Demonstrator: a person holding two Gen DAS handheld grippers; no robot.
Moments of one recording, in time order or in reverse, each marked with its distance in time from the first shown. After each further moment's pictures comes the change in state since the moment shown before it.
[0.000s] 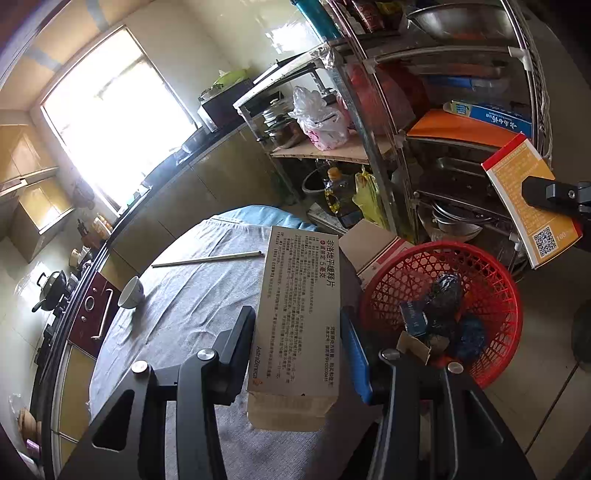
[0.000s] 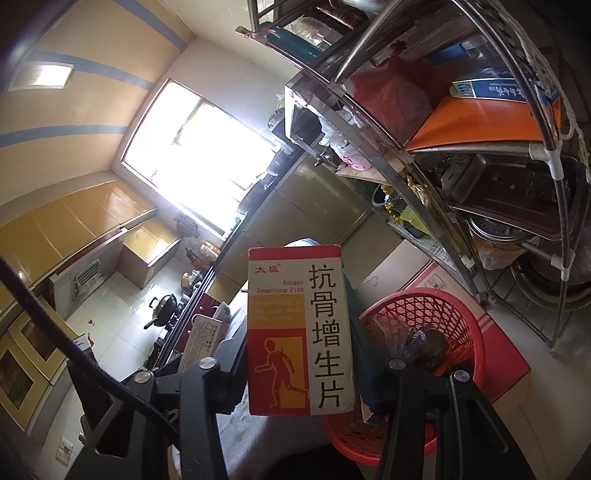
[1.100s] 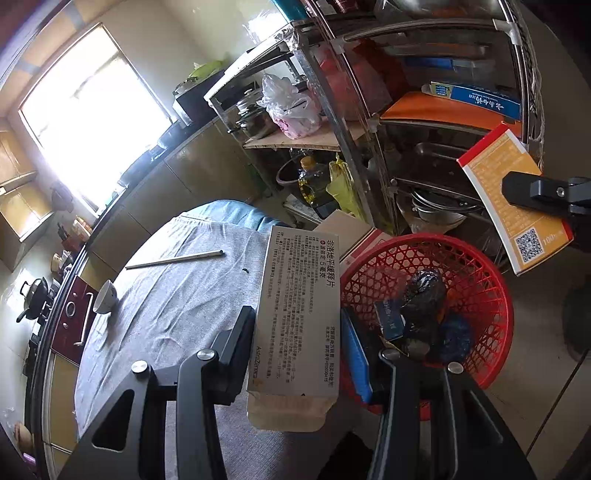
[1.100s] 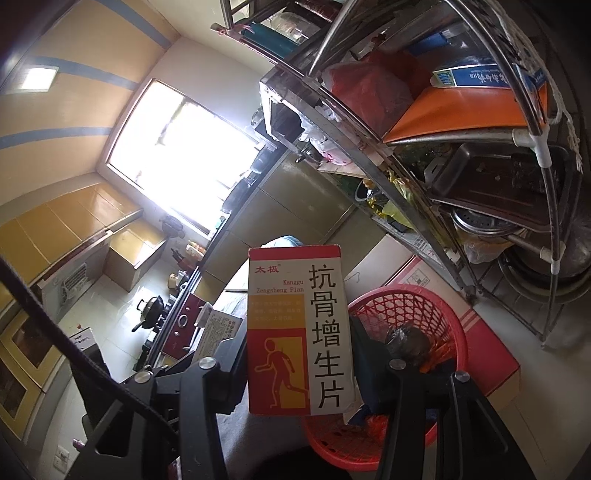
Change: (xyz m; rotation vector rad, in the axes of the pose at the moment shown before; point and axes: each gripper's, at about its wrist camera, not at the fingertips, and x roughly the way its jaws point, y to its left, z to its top) left arm 0.032 -0.030 0.009 0.036 0.039 -0.079; right arm 0.012 -0.020 0.004 0.018 0.013 -0.059
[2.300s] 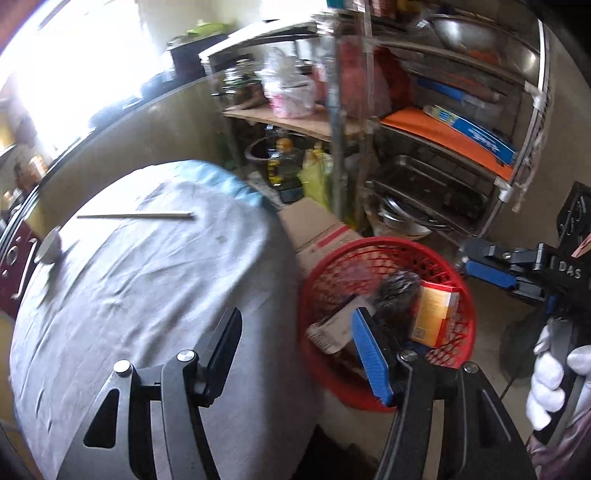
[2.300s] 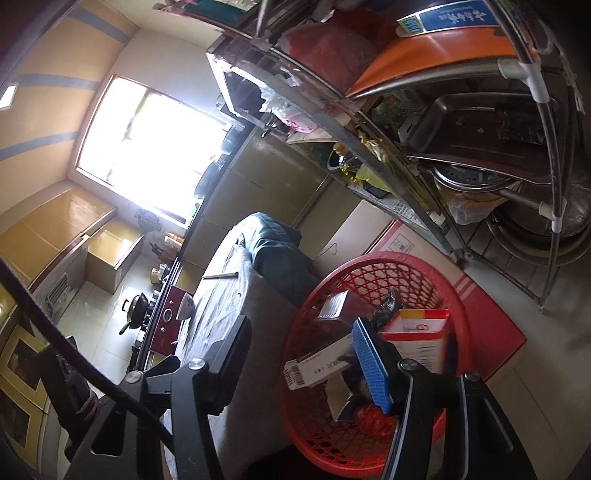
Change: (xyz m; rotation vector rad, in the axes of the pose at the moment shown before) left arm 0.014 0.059 -0.018 -0.200 0.068 -0.241; right arm 0.045 -0.025 -0.008 0.106 0.108 -0.059
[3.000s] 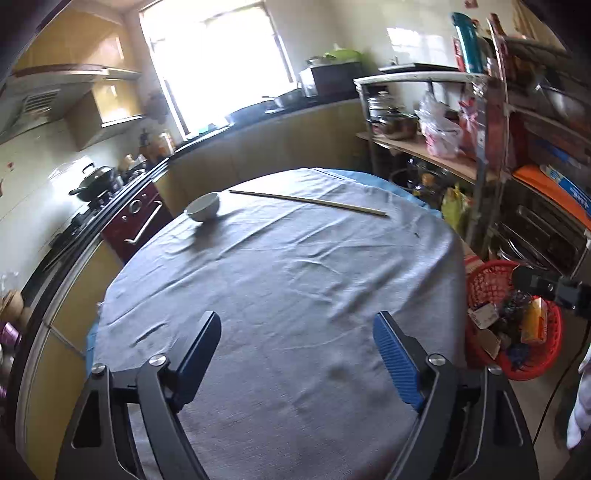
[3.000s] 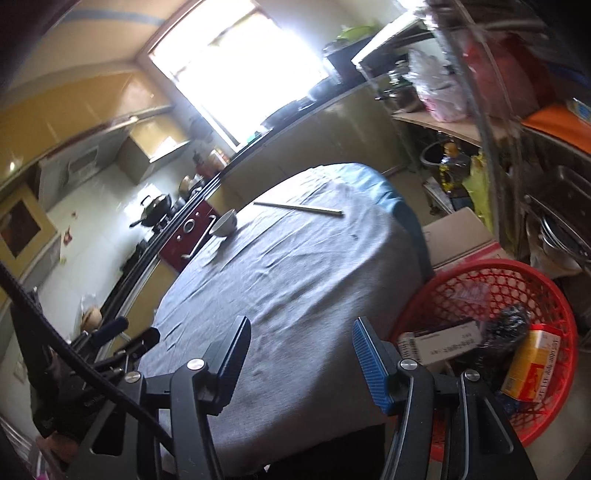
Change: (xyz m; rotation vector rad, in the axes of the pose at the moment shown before) left arm -0.105 0.125 -0.086 -0.240 -0.129 0.407; right arm 0.055 0.169 -0.080 -0.447 0.149 0.030
